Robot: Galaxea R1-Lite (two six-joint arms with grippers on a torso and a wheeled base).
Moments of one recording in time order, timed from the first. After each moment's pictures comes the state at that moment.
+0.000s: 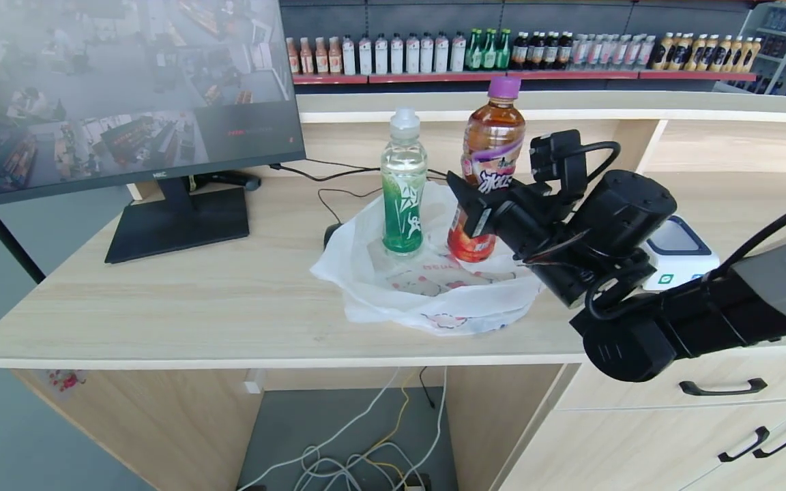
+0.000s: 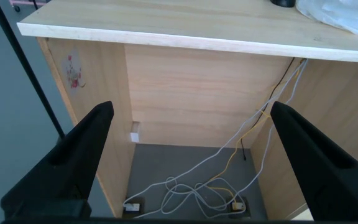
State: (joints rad) left arm 0.00 0.00 0.00 0.00 0.00 0.00; right arm 0.52 2.05 -1.10 -1.32 -0.01 -0.04
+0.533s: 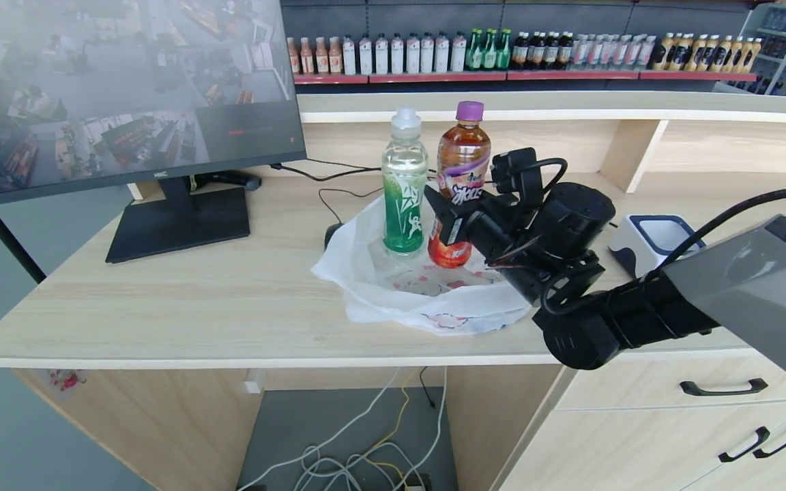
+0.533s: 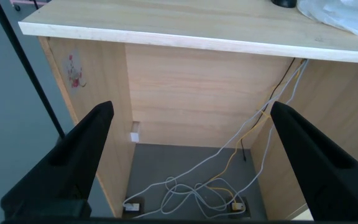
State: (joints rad) left arm 0.00 0.00 0.00 0.00 0.00 0.00; right arm 0.53 2.17 -1.24 -1.27 0.00 -0.03
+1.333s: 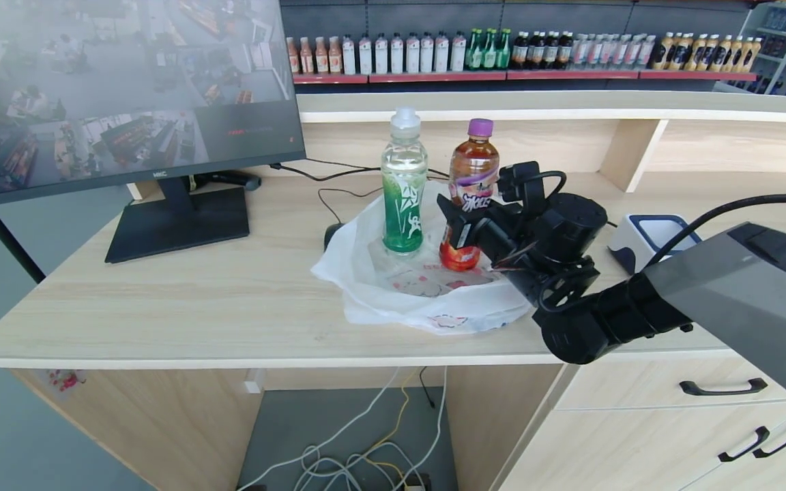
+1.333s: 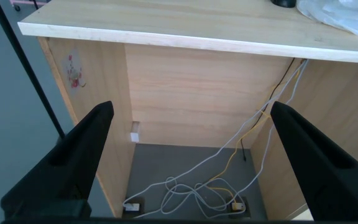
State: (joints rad) left arm 0.00 0.00 0.00 0.00 0.00 0.00; right arm 0.47 2.23 -1.27 -1.28 0.00 -0.01
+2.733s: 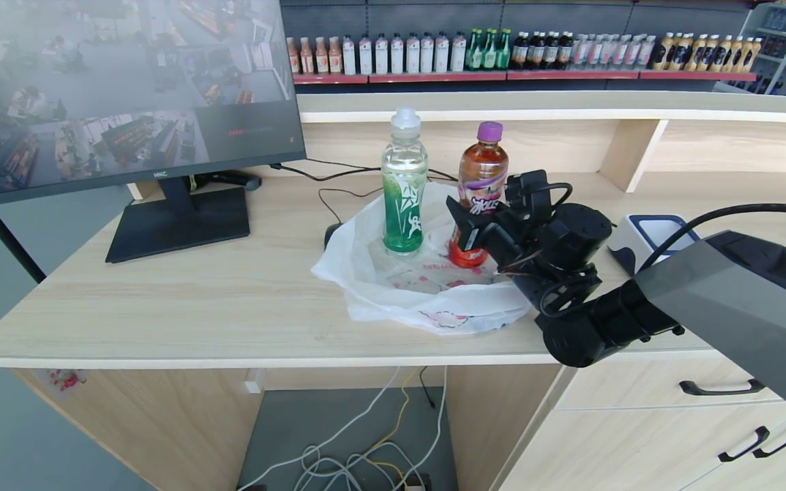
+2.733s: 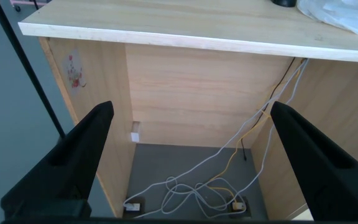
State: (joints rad) left arm 0.00 0.00 0.00 0.00 0.00 0.00; right arm 0.43 2.28 -1.26 -1.36 0.02 -0.03
